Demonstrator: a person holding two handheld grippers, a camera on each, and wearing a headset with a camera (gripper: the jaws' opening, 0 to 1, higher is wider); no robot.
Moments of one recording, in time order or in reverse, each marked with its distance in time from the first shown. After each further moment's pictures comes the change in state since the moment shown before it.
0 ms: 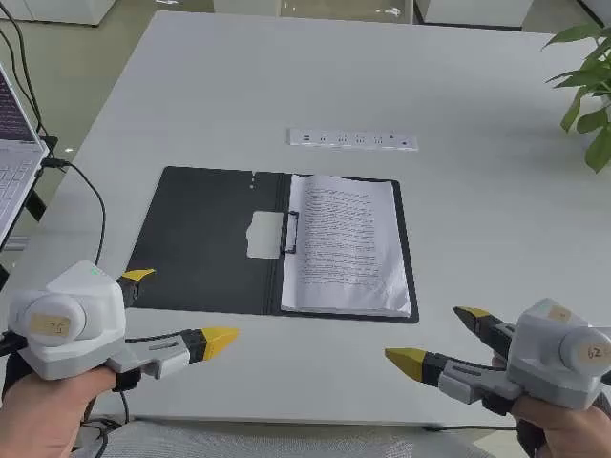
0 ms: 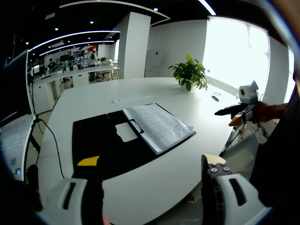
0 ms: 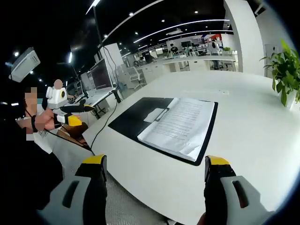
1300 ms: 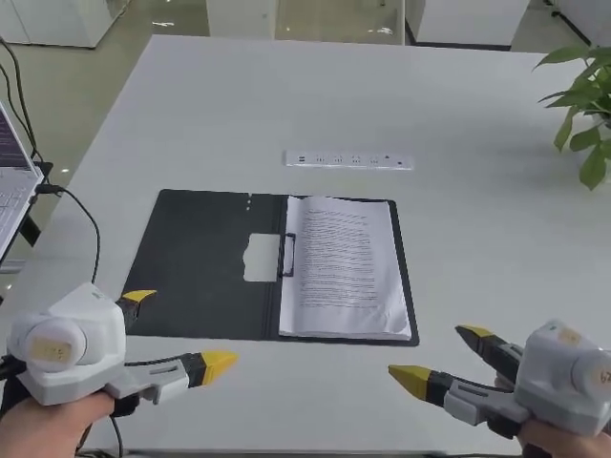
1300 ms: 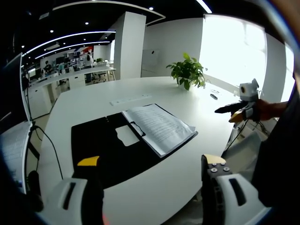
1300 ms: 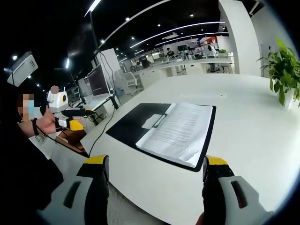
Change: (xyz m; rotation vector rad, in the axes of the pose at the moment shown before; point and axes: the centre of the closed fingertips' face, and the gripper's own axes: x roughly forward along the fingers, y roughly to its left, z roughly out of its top) left arm 0.003 0.003 0.003 0.005 -0.005 -0.013; right arm 0.003 0.001 0.003 0.000 0.002 0.006
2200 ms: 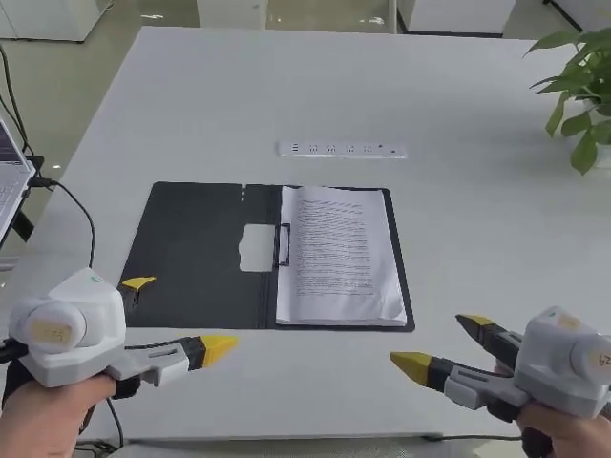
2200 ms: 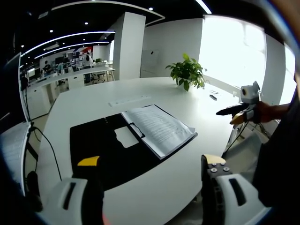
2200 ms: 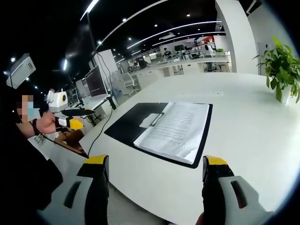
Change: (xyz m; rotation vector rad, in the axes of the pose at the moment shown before) left arm 0.005 -0.003 0.005 -0.001 -0.006 -0.011; right arm -0.007 -0.006 -0.005 0.019 -0.003 -0.021
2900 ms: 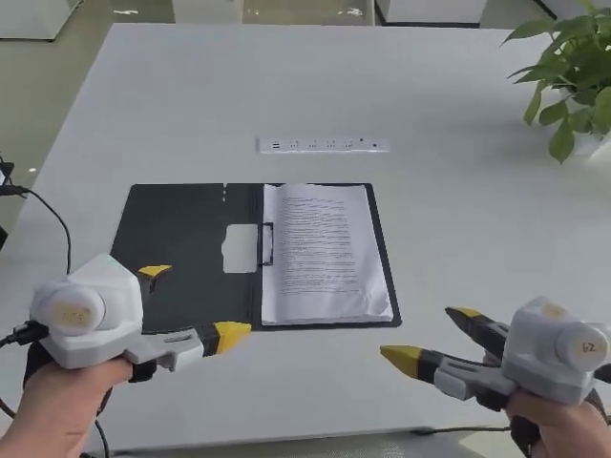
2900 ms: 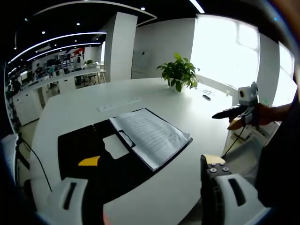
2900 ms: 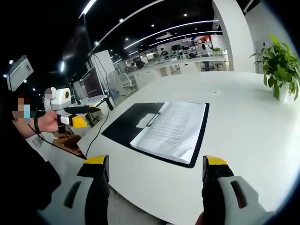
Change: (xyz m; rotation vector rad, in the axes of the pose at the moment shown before) left arm 0.041 -0.019 0.021 0.033 0.002 -0.084; right arm 0.000 -0.009 0.000 0.021 -0.002 -0.021
